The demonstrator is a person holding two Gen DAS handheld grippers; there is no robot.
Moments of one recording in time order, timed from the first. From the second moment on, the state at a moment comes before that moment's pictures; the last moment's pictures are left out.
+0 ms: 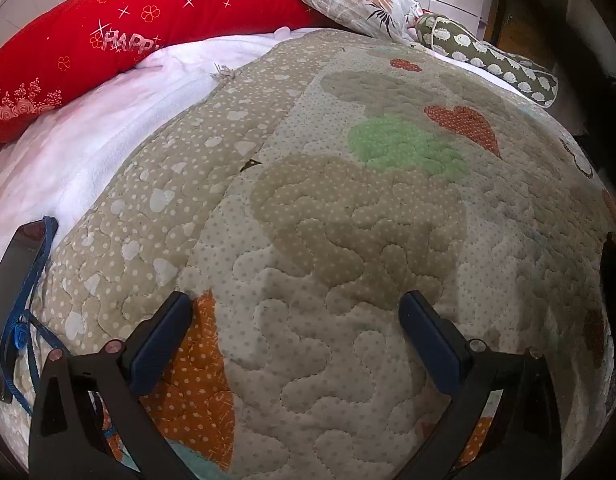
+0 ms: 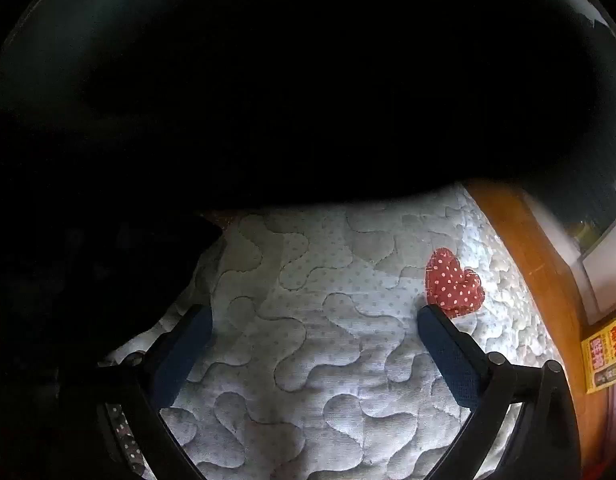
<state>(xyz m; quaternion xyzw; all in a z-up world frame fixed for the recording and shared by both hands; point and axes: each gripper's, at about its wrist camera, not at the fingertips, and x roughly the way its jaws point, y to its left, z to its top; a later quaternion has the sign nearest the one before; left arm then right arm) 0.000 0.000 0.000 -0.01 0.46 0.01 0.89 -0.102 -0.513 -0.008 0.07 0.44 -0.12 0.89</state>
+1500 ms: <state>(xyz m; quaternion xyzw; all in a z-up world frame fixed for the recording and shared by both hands) -0.081 -0.018 0.090 -0.05 0.39 -0.03 0.92 -0.152 -0.467 0.049 0.09 0.38 0.01 0.92</state>
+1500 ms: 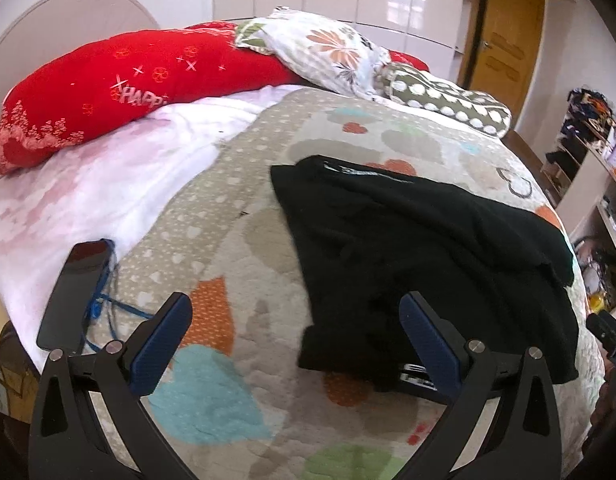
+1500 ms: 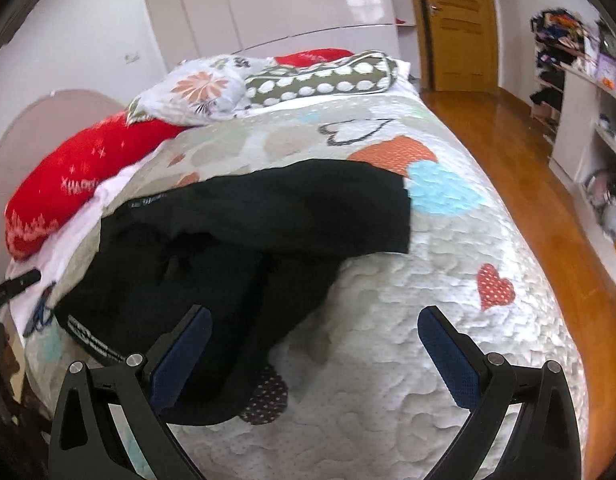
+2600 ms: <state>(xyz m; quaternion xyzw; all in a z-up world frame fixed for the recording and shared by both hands) -0.060 -0.060 0.024 -0.09 0.48 -0.08 0.87 -0.146 -0.516 0.051 0.19 0.36 0.05 0.91</state>
